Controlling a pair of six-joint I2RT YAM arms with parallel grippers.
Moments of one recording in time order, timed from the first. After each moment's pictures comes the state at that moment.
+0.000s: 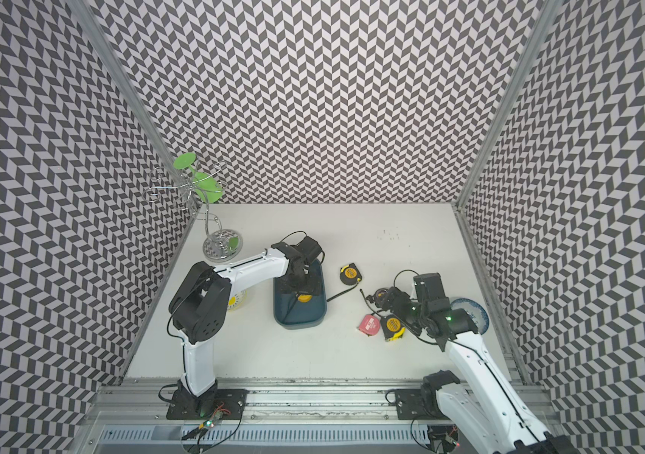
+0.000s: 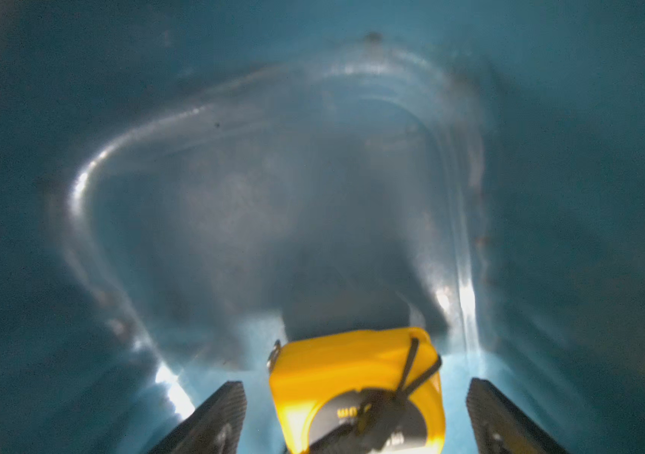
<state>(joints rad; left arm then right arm) -0.67 1.99 1.44 -0.87 -0.04 -0.56 0.22 0.84 0.61 -0.69 -0.30 0.84</state>
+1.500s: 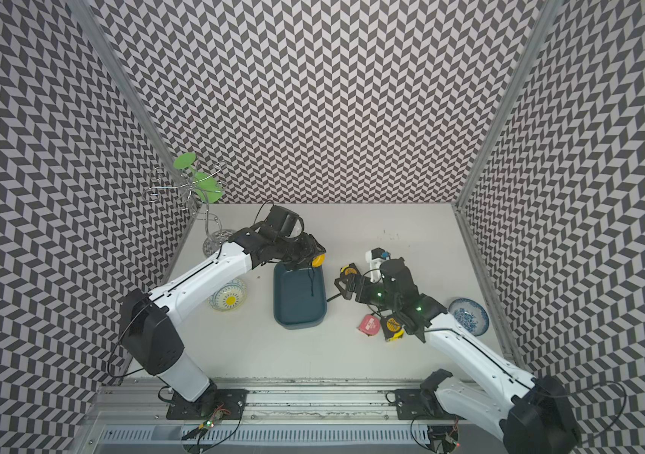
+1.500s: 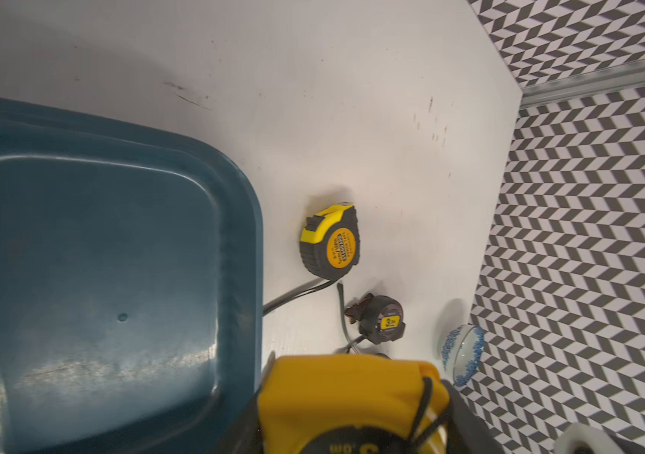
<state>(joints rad) -0.62 1.66 1.49 -0.66 0.28 -1.05 0.58 1.05 0.68 -0.13 -0.30 0.77</state>
